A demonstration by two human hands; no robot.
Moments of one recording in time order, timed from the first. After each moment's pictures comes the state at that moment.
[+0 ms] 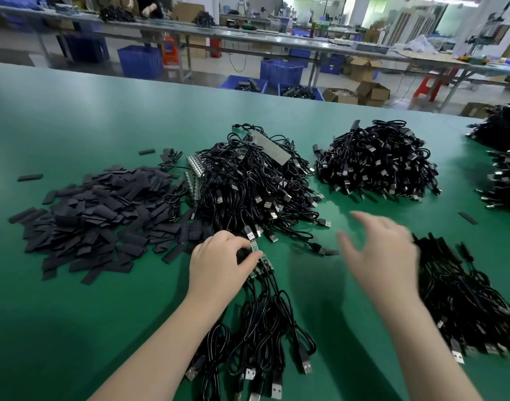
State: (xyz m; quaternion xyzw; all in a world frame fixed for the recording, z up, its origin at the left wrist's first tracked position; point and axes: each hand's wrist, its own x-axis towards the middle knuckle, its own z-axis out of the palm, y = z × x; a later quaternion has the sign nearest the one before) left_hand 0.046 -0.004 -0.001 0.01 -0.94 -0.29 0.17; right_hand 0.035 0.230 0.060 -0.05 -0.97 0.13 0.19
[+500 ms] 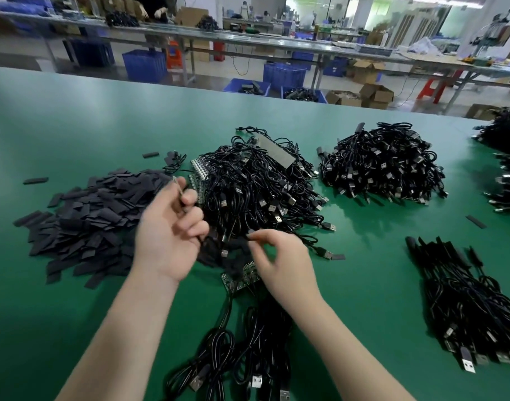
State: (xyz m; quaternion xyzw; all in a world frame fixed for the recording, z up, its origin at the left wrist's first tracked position) left_hand 0.044 -0.057 0.077 0.06 -0.32 -0.94 0.08; right_hand 0.036 0.121 0.026 0.14 -0.89 0.41 0.11
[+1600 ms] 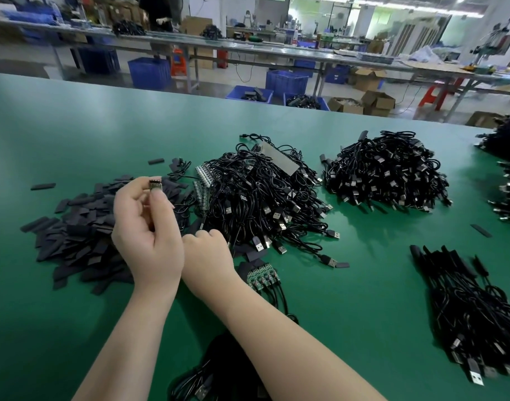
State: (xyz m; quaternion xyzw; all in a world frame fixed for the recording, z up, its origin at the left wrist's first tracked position) left_hand 0.041 -0.067 0.059 0.00 -0.63 -0.51 0.59; right_hand 0.018 -0.001 0.023 0.38 -0.92 0.04 0.11
